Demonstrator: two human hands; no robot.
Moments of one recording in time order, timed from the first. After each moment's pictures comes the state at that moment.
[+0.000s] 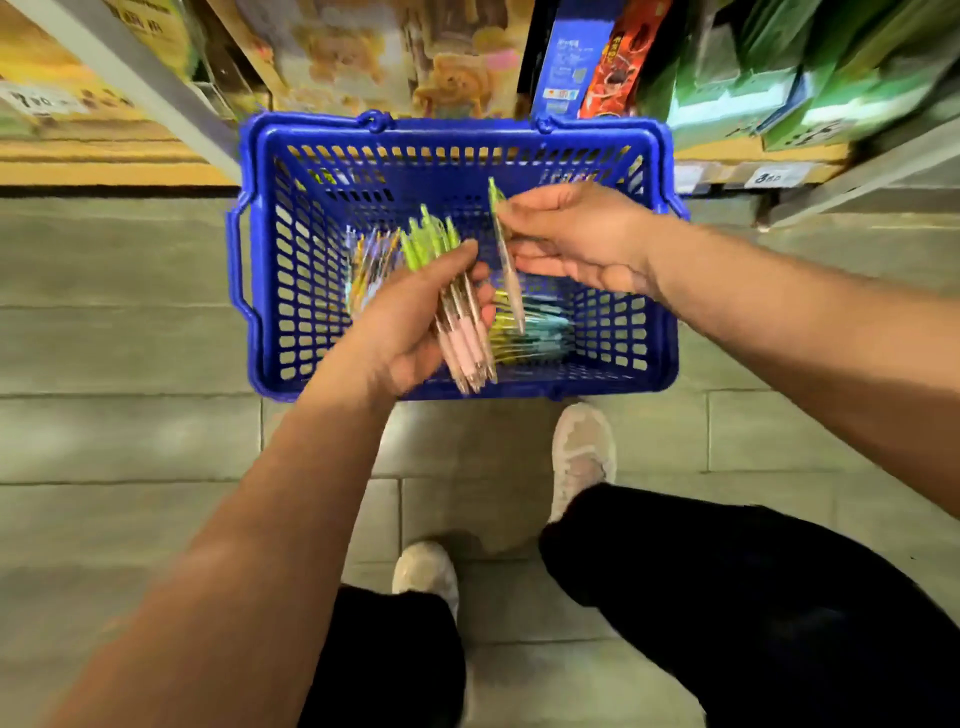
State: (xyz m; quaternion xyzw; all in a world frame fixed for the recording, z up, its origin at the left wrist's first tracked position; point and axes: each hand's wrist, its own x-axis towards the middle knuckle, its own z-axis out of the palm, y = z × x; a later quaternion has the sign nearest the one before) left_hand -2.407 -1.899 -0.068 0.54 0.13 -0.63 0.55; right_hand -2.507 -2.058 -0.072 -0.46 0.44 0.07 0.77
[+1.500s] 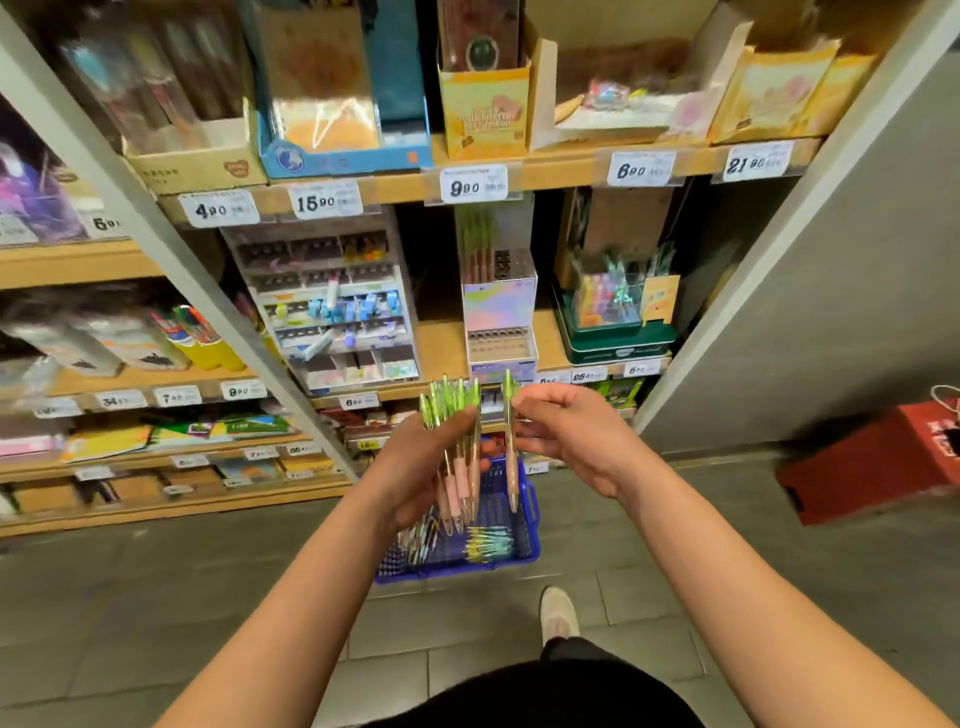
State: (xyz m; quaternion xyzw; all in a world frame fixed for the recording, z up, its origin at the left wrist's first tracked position) left_hand -2.494 -1.872 0.618 0.56 -0.11 -0.59 0.58; right_hand -2.652 -1.989 0.627 -0.48 0.38 -0.18 0.76
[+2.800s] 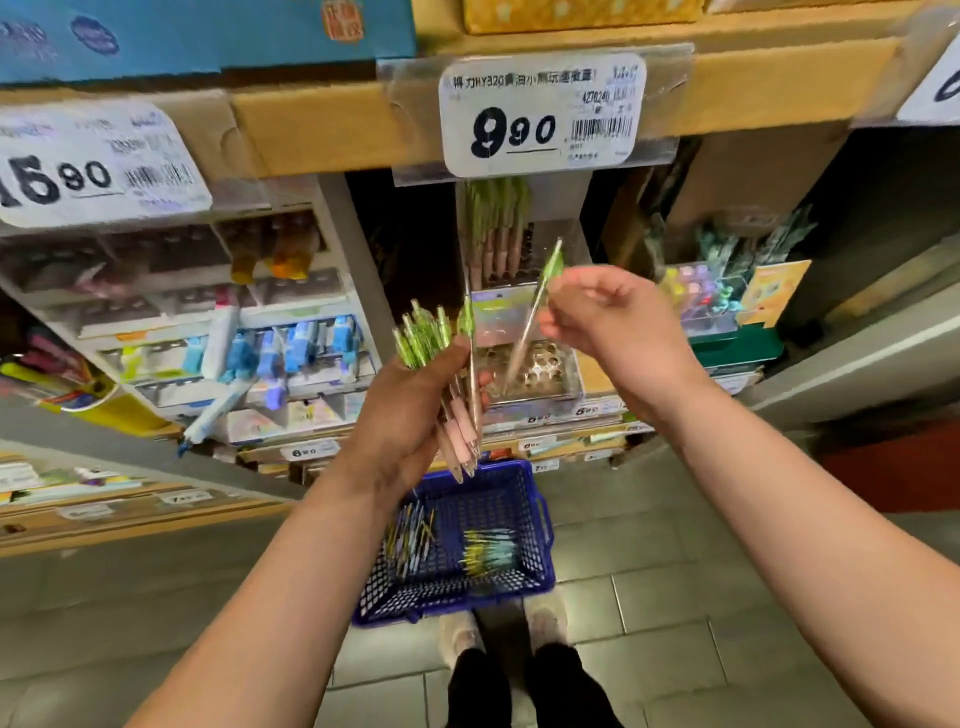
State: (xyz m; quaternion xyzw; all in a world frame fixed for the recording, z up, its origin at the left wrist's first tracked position) left_hand -2.357 -2.070 0.502 0.57 -0.08 -0.55 0.60; right_hand -2.506 -2.193 0.542 -0.53 0.45 -0.30 0.66
